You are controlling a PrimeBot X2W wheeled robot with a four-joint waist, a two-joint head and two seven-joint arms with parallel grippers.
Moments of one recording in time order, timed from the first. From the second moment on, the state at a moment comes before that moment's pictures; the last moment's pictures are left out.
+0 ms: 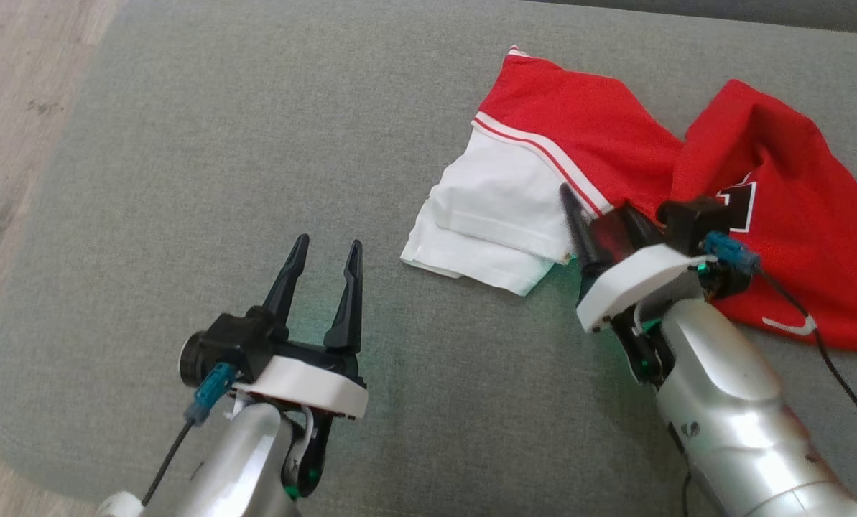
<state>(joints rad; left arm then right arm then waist) -0.30 0.06 -0.42 0.38 -0.39 -0.03 -0.25 -0.57 -0.06 0.35 0.80 0.36 0.13 -0.21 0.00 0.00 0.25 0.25</state>
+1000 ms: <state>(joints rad) -0.33 0.04 -0.47 0.38 -0.42 -0.04 -0.25 -1.15 -0.26 -0.01 1.11 0.33 0.13 0.06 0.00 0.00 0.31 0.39</state>
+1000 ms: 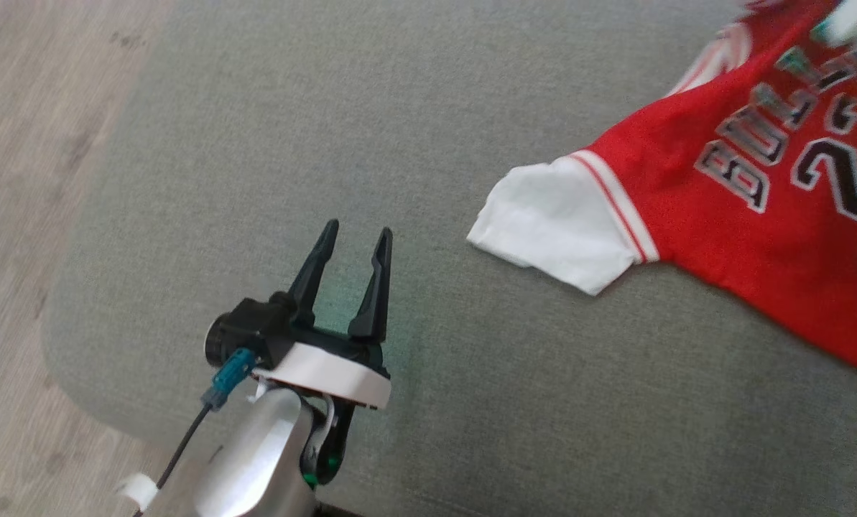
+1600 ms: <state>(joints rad) -0.35 0.04 -0.41 0.35 -0.41 -0.02 -0.25 -1.24 -0.27 -0.02 1.21 0.11 0.13 -0.12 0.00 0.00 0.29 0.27</state>
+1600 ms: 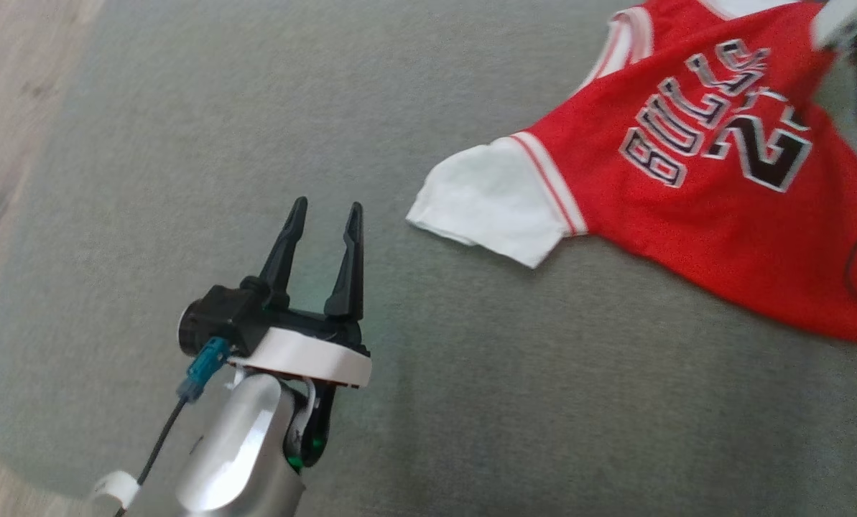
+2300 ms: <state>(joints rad) -0.22 0.04 -0.32 0.35 -0.35 -0.03 -0.25 -0.20 -0.06 -0.07 0.35 0.14 0.13 -0.25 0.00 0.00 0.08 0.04</state>
